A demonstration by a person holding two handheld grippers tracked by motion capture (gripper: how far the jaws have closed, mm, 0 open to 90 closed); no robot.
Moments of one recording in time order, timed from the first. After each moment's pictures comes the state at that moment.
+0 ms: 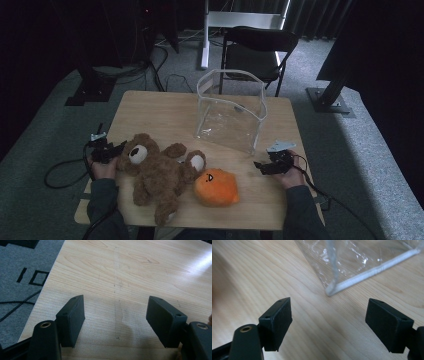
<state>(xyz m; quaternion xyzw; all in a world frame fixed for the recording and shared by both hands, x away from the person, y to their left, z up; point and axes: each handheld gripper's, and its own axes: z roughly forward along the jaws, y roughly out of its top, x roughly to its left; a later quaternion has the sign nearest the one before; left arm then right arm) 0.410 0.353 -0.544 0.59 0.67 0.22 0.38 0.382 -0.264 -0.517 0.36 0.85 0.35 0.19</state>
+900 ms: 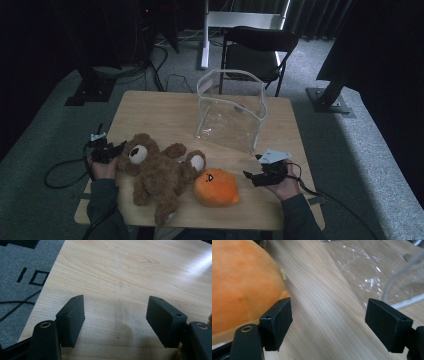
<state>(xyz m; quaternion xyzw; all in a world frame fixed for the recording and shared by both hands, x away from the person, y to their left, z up) 0.410 0.353 -0.544 0.59 0.67 0.22 0.38 0.331 -0.224 -0.482 0.28 0.86 0.39 0.19</state>
